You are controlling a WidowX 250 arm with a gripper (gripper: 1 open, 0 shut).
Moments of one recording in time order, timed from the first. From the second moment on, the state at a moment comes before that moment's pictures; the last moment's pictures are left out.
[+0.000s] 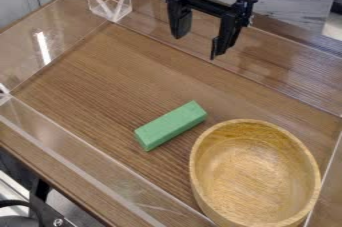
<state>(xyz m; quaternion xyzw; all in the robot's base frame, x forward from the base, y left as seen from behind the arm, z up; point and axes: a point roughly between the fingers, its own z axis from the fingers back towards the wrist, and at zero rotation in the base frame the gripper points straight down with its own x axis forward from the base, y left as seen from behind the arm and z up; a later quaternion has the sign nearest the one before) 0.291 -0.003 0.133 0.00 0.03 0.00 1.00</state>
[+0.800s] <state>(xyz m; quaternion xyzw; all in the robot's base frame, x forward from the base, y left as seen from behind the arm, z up) 0.201 0.026 0.052 0.01 -0.01 -0.20 0.98</state>
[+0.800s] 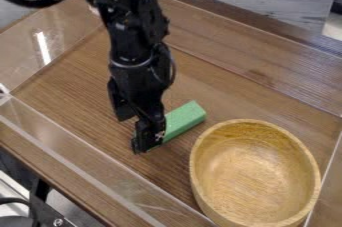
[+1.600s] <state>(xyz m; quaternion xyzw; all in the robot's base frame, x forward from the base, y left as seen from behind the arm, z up) 0.213 0.029 0.027 0.00 -0.03 -0.21 0.98</state>
